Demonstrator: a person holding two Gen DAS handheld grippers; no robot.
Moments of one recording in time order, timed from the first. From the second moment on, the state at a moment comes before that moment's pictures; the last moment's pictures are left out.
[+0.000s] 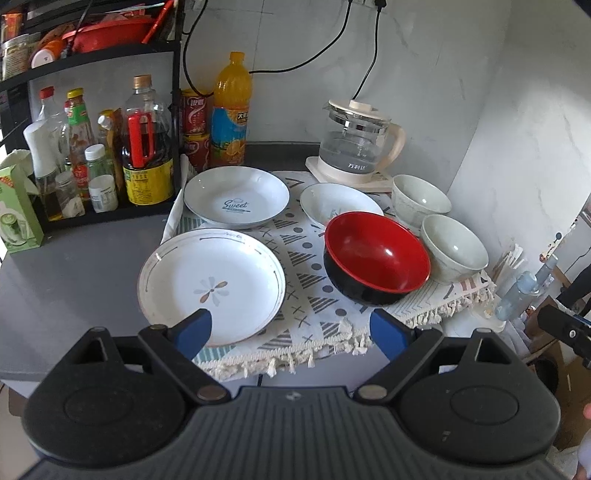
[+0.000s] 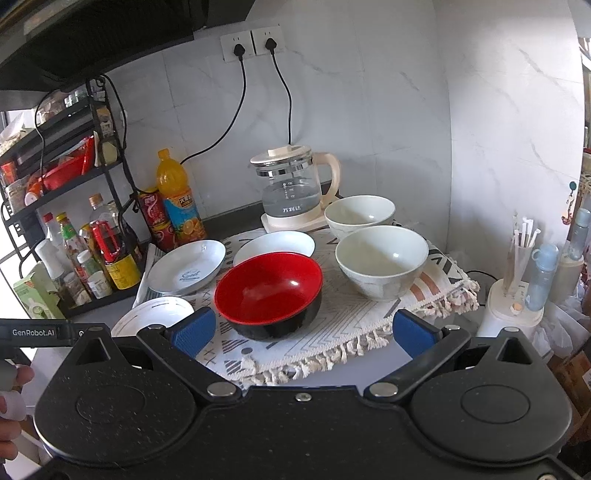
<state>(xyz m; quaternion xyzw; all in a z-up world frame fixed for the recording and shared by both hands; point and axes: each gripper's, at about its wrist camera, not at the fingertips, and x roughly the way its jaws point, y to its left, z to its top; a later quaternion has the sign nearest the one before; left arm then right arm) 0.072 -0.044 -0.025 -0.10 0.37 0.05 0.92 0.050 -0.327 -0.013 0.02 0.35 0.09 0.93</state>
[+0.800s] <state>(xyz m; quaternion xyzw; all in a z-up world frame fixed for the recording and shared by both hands) 0.226 -0.075 -0.045 -0.08 0.40 0.00 0.91 0.172 -0.354 -0.058 0.04 0.40 0.03 0.91</state>
